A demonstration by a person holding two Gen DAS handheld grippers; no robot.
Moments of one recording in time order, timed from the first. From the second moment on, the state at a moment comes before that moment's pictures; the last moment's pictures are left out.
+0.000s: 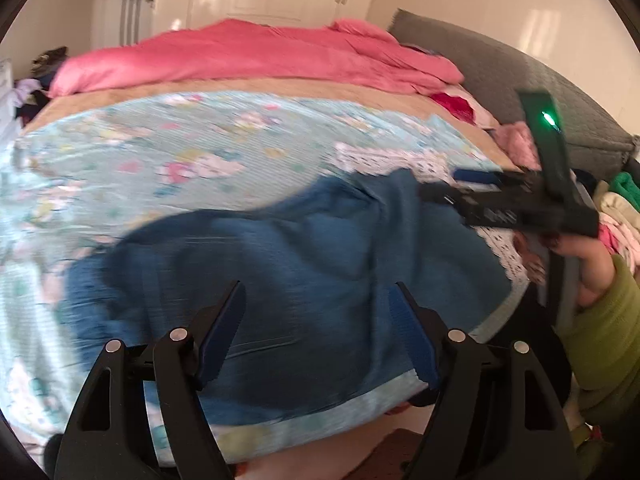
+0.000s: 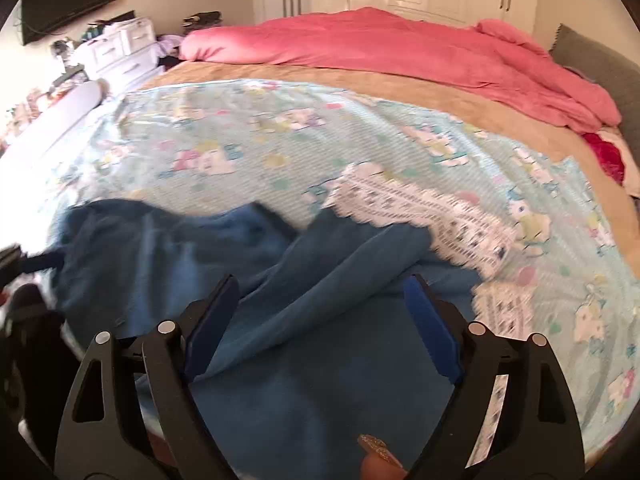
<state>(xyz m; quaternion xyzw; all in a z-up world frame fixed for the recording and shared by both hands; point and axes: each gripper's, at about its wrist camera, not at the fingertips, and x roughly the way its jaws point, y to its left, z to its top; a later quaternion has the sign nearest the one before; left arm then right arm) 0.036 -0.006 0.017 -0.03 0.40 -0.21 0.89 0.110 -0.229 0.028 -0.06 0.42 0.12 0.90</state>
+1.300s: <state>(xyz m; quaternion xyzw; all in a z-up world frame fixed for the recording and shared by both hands) 0.063 -0.079 -0.042 -0.02 0.43 -0.29 0.85 0.222 -0.268 0.002 -0.03 0.45 0.06 0.89</state>
